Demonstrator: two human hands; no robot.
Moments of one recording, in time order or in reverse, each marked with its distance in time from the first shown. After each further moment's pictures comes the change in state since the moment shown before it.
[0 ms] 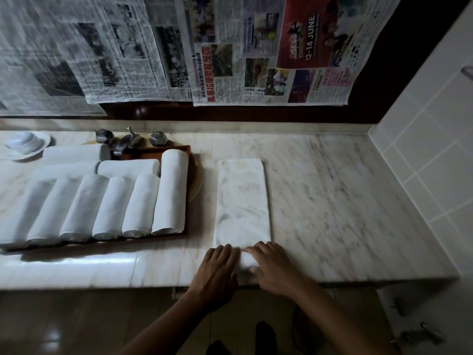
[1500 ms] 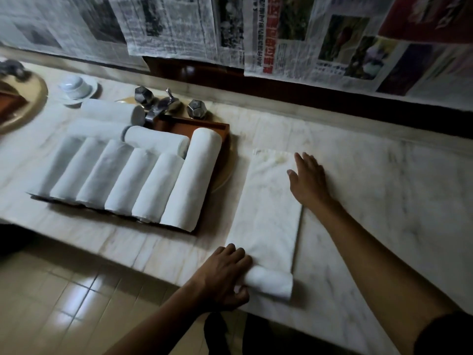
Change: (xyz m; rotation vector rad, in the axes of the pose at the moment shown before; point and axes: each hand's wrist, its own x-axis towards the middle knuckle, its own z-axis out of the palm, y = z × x) left_hand 0.048 -0.014 -0.022 -0.212 -0.075 -0.101; right_hand 0.261 0.115 -0.082 0.100 0.237 0.139
